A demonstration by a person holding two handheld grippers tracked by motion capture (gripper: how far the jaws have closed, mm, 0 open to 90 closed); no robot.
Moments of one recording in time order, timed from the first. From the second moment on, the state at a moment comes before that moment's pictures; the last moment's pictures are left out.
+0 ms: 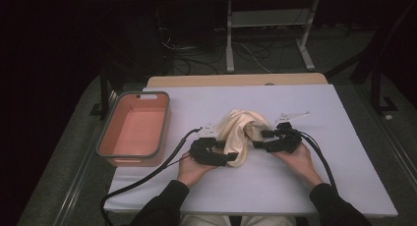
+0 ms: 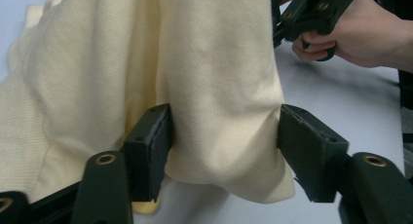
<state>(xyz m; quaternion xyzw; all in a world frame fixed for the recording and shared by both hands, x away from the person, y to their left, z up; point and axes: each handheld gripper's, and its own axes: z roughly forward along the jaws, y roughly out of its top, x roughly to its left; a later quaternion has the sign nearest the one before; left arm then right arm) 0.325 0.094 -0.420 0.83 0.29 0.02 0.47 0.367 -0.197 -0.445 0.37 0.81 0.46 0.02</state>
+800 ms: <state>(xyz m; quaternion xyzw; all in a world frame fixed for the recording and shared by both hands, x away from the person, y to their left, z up) 0.349 0.114 -0.400 0.82 0.33 0.00 0.47 0.380 -0.223 -0.430 0.41 0.77 0.48 0.05</state>
